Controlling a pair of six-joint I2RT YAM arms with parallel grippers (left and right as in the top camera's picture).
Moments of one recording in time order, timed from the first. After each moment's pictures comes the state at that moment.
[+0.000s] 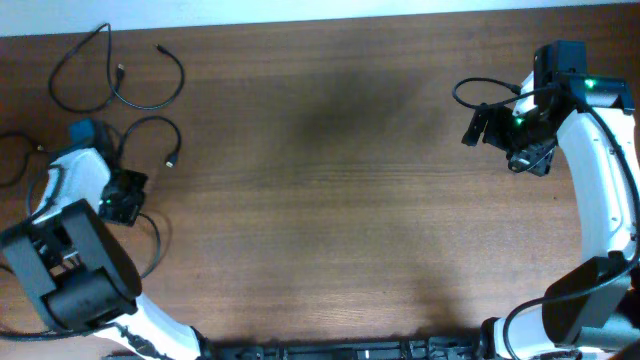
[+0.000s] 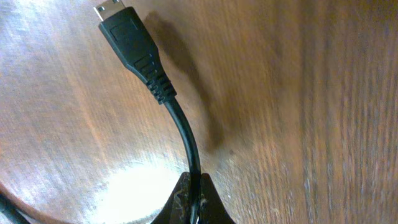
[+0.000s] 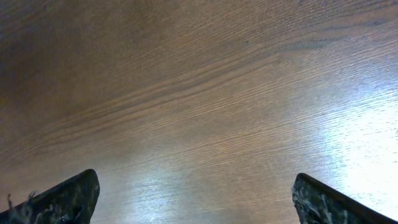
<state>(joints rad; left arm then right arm) 0.40 1.92 1.25 -0.88 -0.16 -0.90 -0.15 1.65 1.50 -1.24 -0.18 0.31</state>
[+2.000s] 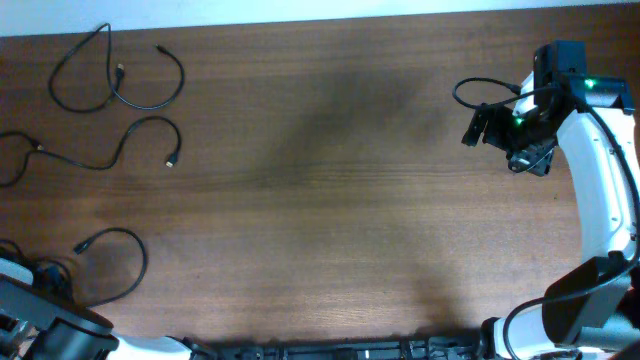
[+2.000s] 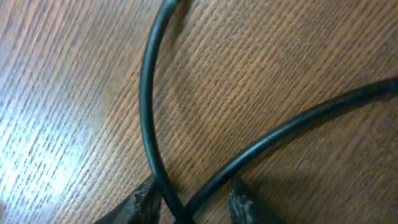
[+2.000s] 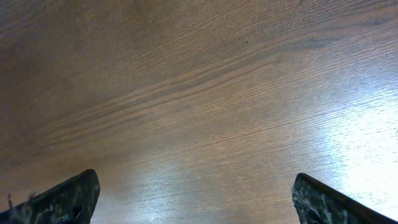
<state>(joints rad) 1.04 1.76 0.96 -0.65 -0.26 -1.04 -0.15 1.65 1.50 -1.24 -0.18 0.31</state>
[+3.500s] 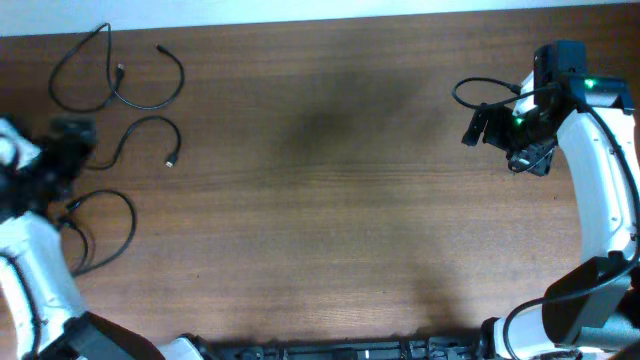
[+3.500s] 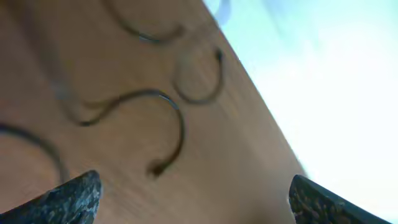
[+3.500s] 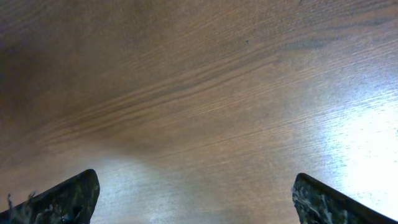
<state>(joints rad) 0.69 1.47 1.17 -0.48 0.61 -0.40 -0.15 1.65 1.50 -1.24 -0.18 0.31</state>
